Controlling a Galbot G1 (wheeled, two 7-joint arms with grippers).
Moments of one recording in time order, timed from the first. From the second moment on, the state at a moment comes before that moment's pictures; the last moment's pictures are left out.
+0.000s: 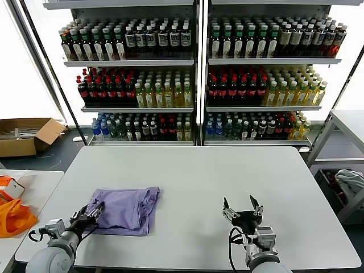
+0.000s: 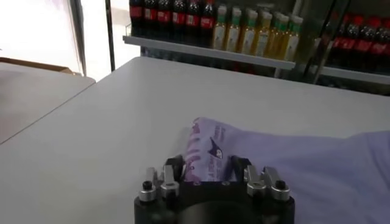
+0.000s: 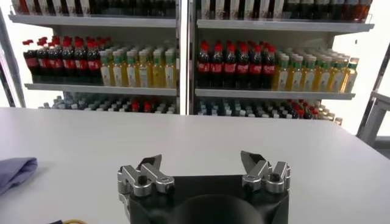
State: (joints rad) left arm 1.38 -1.12 -0.68 -1.80 -0.62 0.47 -0.03; right arm -1.45 1.30 0.33 2.21 0.21 -0.50 0.29
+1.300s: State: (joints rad) left arm 1.38 -0.89 -0.97 -1.87 -0.57 0.44 0.04; right arm -1.44 1.29 0.34 2.19 0.23 -0.49 0.30
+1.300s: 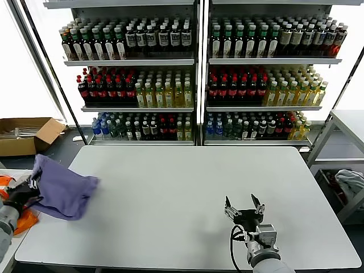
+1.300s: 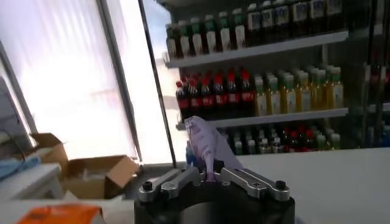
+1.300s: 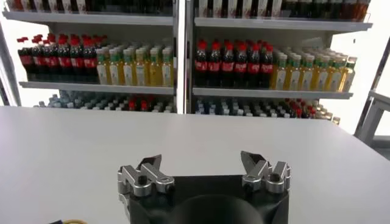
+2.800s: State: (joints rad) left arm 1.25 -1.17 -0.28 -2.03 -0.64 0.45 -0.10; right arm -1.47 1.35 0.31 2.15 0.17 -0.50 0.30
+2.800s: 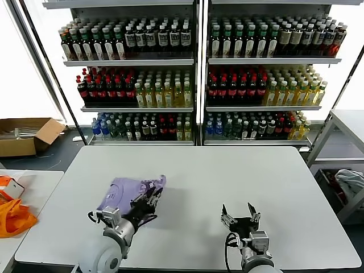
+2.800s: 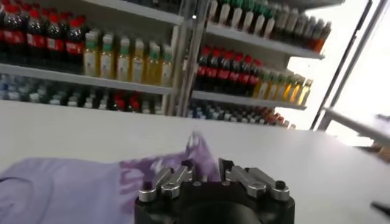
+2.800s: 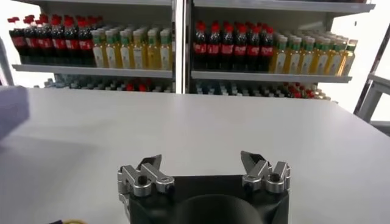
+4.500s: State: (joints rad) left arm 1.31 -1.17 -0.47 -2.08 -0.63 0.44 -0.27; right arm -0.98 1.42 -0.10 1.78 0.82 -0.58 0.49
